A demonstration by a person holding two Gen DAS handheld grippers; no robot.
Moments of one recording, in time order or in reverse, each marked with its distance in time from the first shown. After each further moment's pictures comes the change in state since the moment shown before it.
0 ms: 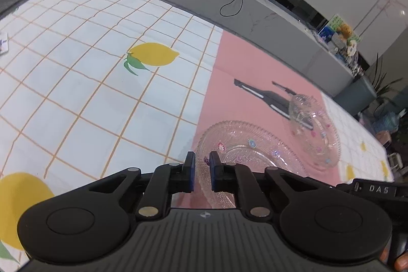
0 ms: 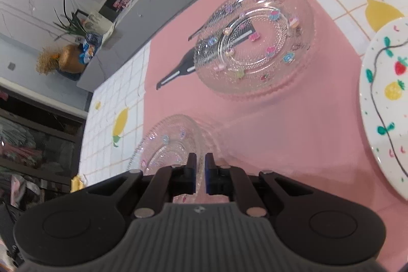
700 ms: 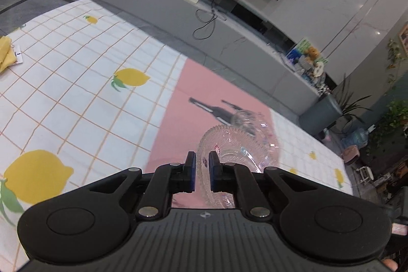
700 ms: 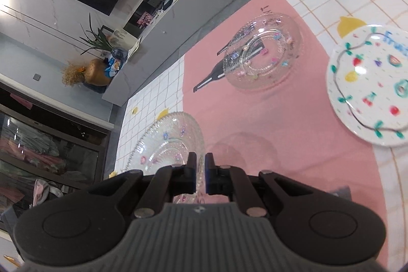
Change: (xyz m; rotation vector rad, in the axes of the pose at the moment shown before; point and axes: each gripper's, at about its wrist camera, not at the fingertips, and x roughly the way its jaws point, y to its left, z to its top) left arm -0.100 -0.030 -0.020 -0.011 -0.103 -0.137; right arm -0.094 0.012 -0.038 -0.006 -0.063 0.102
